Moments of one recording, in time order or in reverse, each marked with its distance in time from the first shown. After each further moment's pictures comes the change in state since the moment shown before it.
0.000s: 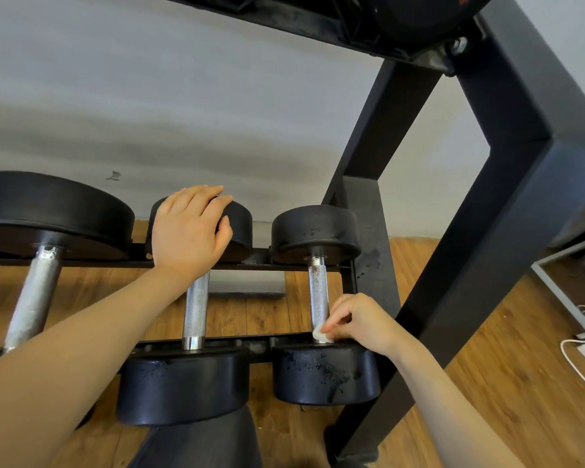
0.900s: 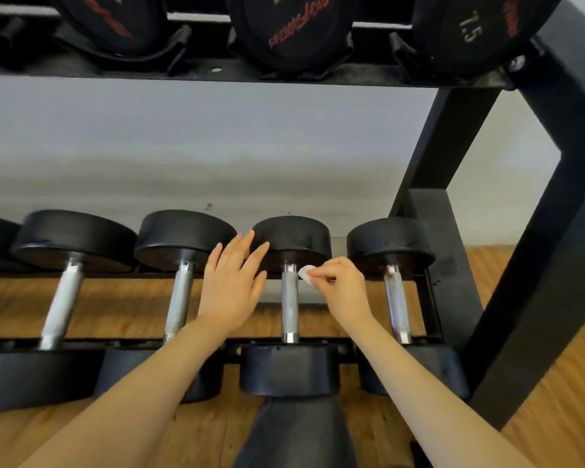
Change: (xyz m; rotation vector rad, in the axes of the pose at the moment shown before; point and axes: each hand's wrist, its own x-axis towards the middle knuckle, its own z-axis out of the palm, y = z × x) left_hand -0.072 -0.039 -0.074 0.108 -0.248 -0.105; right_hand 0.066 -0.126 0.097 0.107 0.506 -0.215
